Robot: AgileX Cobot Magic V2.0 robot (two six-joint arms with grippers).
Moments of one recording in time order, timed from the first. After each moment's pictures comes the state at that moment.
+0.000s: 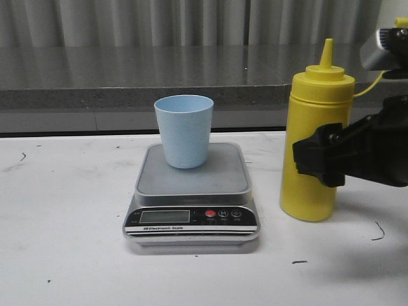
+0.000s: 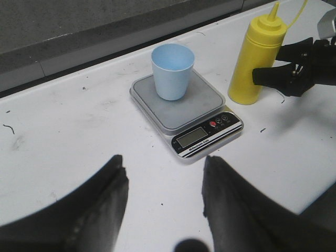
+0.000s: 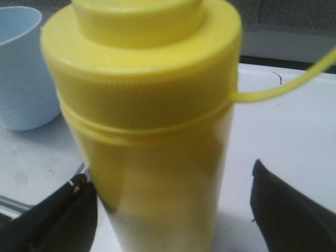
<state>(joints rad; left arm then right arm) -0.51 0.41 -0.75 -0.08 0.89 0.04 0.45 1.58 -0.30 0.17 -0.93 0.01</state>
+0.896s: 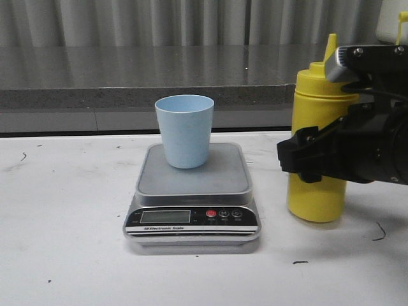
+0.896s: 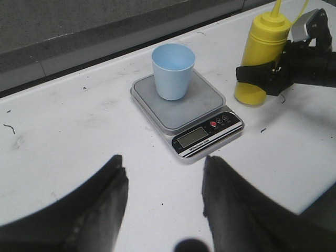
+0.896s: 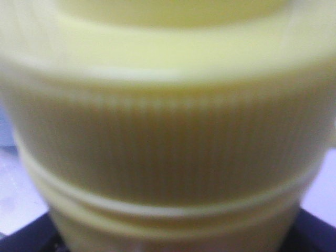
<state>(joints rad) -0.51 0.41 -0.75 -0.08 0.89 0.04 0.45 1.66 -0.40 0.17 -0.90 0.00</state>
